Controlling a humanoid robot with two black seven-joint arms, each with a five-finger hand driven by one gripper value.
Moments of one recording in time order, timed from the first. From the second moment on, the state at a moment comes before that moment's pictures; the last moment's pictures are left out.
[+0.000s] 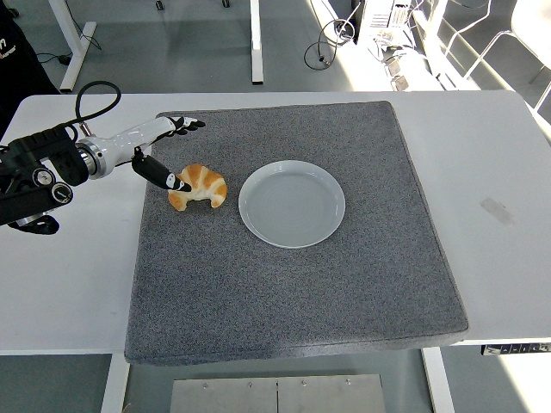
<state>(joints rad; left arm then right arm) -1.22 0.59 0.16 -1.17 0.78 0.17 -0.08 -0.10 0.00 0.06 0.15 -0.06 0.01 0.35</state>
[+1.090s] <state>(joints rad) -1.18 0.48 0.21 -1.12 0.86 0.23 0.02 -0.10 0.00 0.06 0.15 -0.06 0.01 0.35</state>
